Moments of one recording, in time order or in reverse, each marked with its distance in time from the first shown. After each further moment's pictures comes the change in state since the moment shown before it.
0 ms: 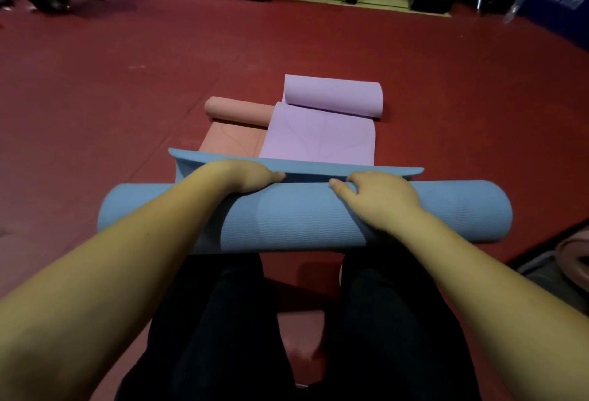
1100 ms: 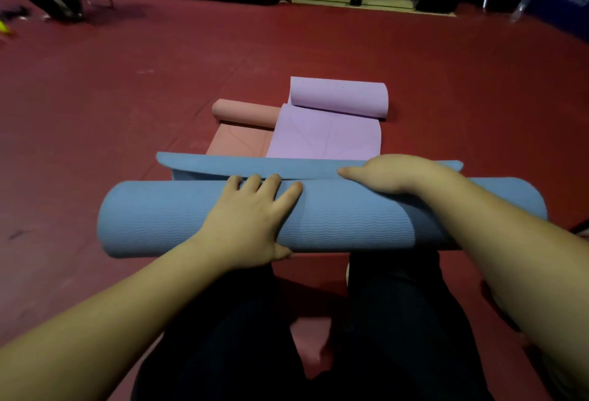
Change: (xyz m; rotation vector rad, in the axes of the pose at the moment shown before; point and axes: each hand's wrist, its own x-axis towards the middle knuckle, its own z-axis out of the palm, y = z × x) left_hand -0.075 -0.035 0.073 0.727 0.804 0.532; right_hand 0.029 0.005 -0.041 0.074 -0.480 0.080
